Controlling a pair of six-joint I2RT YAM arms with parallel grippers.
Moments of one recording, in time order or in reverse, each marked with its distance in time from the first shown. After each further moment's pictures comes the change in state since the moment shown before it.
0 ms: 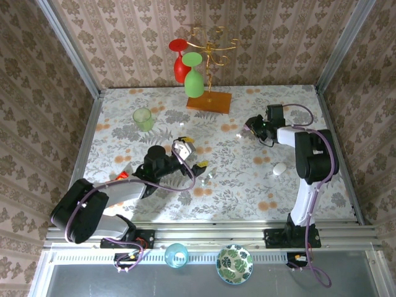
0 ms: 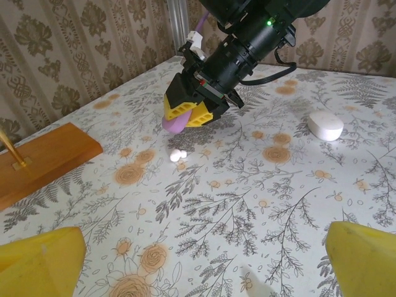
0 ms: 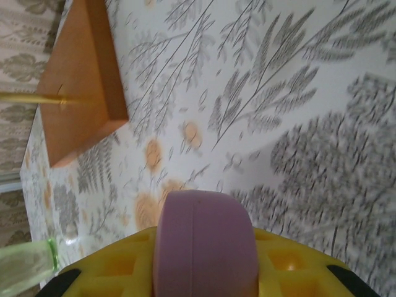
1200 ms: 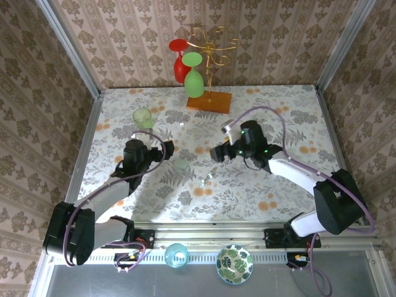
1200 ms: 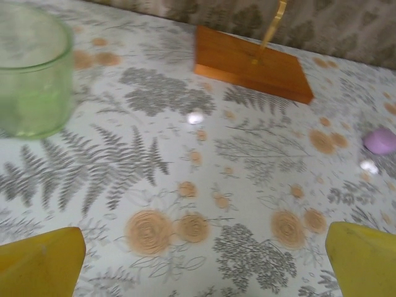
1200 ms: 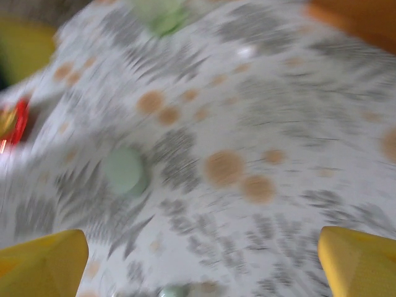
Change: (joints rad) left arm 0.322 -0.208 0.000 -0.426 -0.328 -0.544; right arm 0.479 -0.542 -0.297 -0.092 0.029 -0.889
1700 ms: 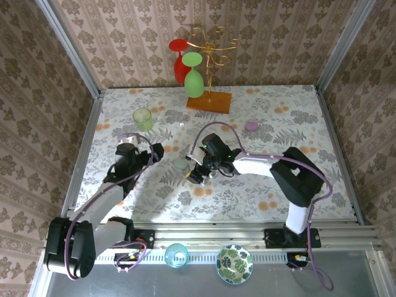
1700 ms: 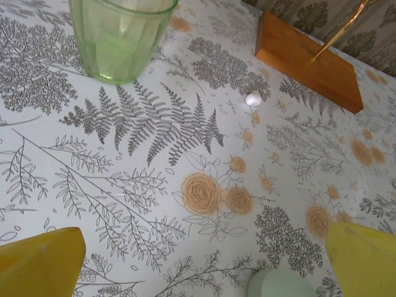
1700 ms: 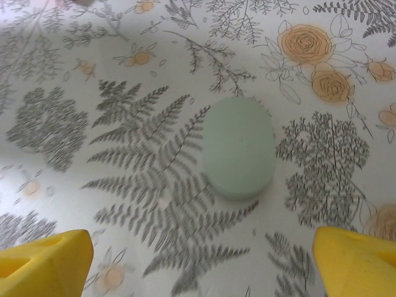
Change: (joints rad) left arm 0.103 -0.100 -0.035 -0.166 0.010 -0.112; right arm 0.222 0.399 0.192 0.033 -0.011 -0.326
